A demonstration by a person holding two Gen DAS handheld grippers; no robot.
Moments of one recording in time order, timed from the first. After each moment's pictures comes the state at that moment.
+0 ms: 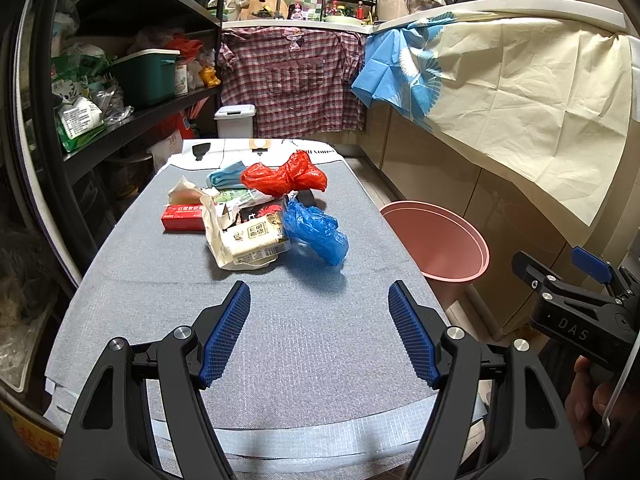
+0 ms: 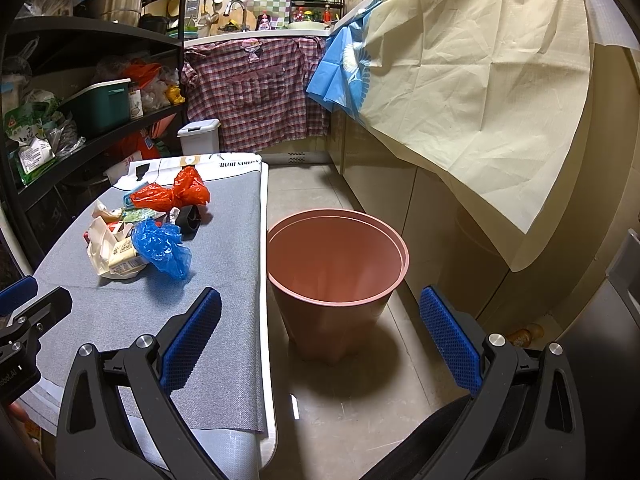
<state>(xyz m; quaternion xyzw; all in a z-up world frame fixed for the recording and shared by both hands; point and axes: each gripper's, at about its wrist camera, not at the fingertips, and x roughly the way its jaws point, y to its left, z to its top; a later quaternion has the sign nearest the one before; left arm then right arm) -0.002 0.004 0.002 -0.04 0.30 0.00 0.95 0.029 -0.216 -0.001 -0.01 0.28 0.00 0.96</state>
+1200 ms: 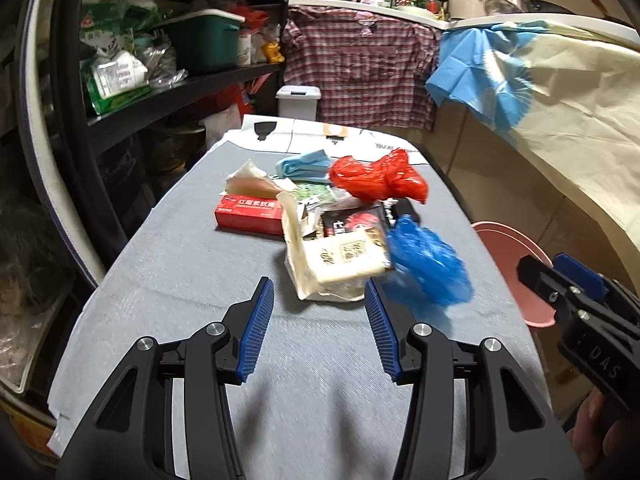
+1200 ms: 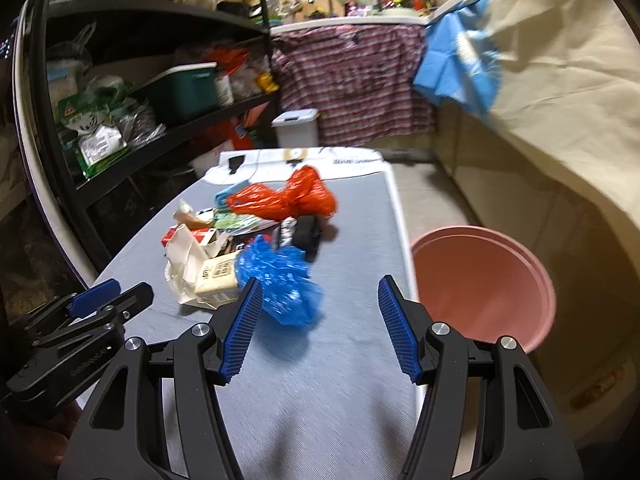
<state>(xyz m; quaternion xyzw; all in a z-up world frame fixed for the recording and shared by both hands) 0.075 0.080 -0.025 -0.08 0.32 0.10 0.94 0.116 -0.115 -0.014 0.01 0.29 0.18 0.94</state>
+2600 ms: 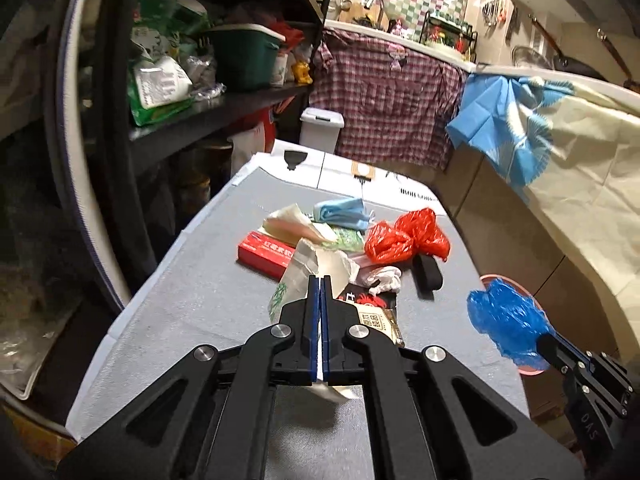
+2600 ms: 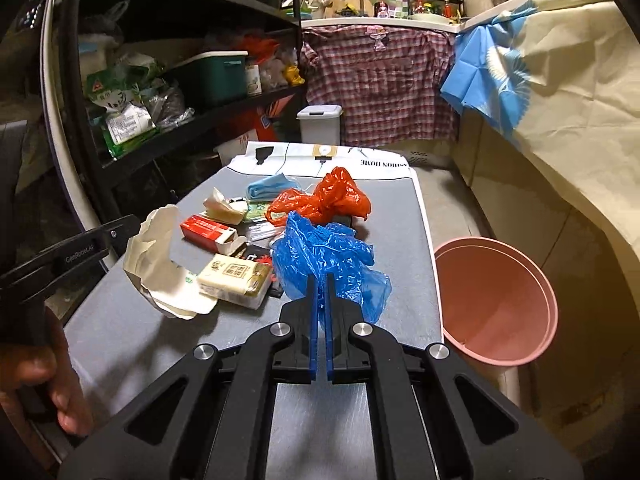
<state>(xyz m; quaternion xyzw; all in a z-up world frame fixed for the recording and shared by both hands) 0.063 0.130 0.013 -0.14 0.27 0.11 0.95 0.085 -0.092 0.008 -0.03 0.29 0.20 0.93</state>
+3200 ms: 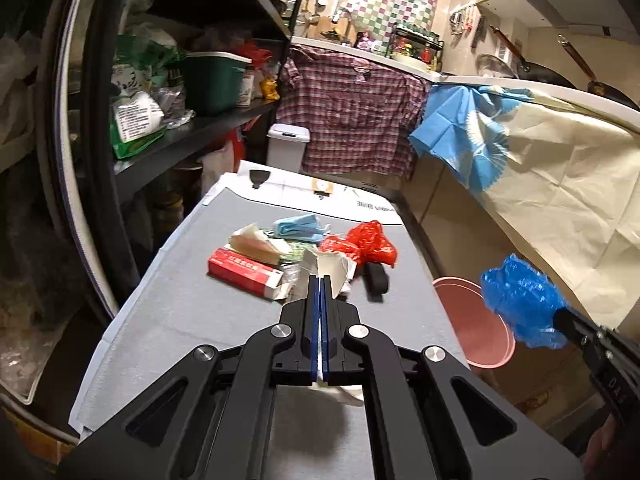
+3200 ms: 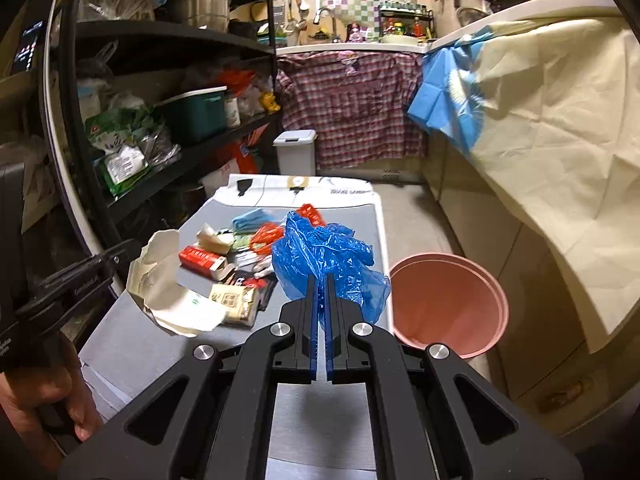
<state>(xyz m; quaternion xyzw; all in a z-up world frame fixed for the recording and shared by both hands) 0.038 0.098 0.048 -0.13 0.25 0.06 0.96 0.045 -0.136 0.069 -0.02 0.26 0.15 0.95</state>
